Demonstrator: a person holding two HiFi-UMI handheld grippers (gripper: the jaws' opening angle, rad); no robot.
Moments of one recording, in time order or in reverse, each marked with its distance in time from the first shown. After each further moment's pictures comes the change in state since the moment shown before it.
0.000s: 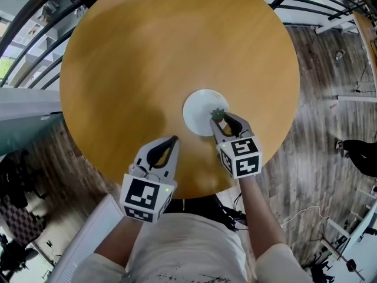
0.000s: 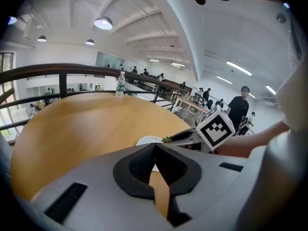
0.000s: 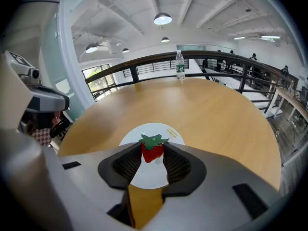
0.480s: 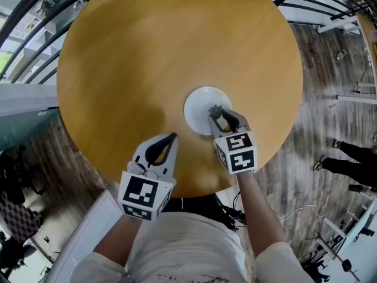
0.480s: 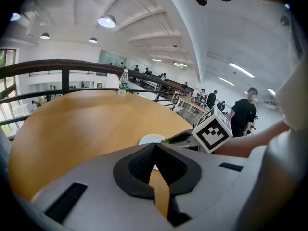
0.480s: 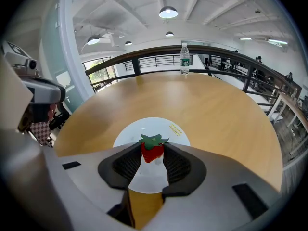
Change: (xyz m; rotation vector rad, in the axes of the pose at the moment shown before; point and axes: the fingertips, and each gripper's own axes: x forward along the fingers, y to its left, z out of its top) left arm 0.007 0.018 -0.008 -0.033 0.005 0.011; right arm 0.028 0.003 -0.008 -0.053 0.069 -0.006
